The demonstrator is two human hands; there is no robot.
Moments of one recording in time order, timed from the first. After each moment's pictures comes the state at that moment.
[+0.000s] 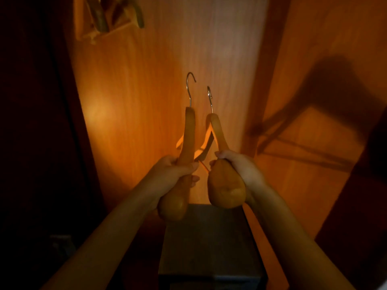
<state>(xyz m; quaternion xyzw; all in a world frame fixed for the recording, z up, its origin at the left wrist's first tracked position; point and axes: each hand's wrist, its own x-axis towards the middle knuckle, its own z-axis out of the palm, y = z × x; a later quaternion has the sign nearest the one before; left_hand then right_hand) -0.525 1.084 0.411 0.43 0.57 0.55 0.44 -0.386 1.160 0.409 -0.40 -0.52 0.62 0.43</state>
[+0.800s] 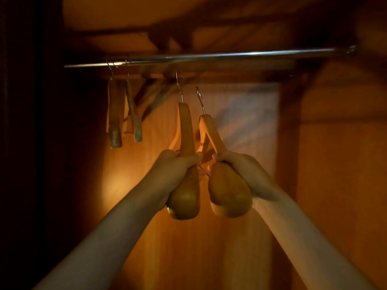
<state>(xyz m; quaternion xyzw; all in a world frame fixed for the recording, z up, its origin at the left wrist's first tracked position) -0.538 1.162 0.582 0.46 0.51 0.67 0.27 -0.426 1.263 0.578 -0.18 -0.68 0.57 0.43</state>
